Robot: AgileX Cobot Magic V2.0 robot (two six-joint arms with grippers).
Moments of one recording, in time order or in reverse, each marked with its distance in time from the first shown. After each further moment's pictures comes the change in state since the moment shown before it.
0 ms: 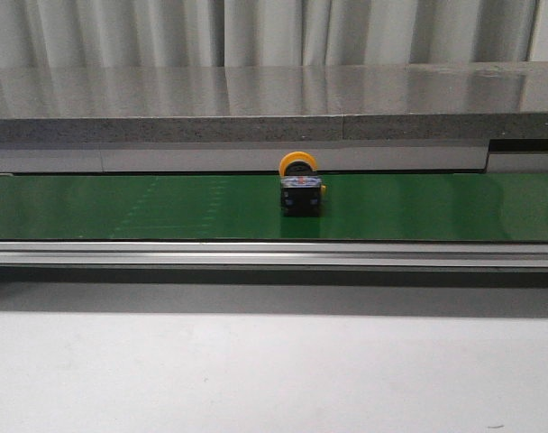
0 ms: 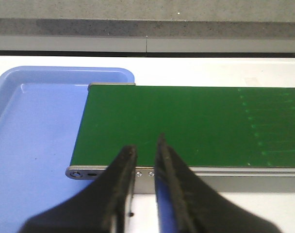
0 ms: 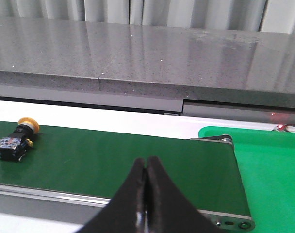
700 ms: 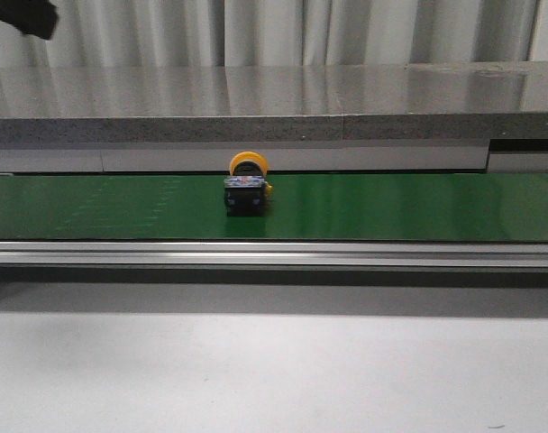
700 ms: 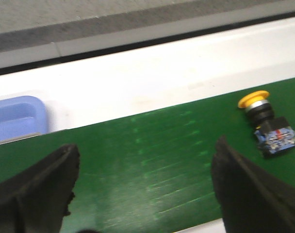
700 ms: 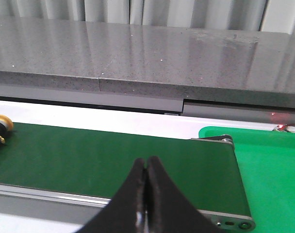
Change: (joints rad) left arm -0.256 0.630 -0.513 -0.014 0.104 0.026; right arm 0.000 0.000 0.000 0.000 0.000 0.000
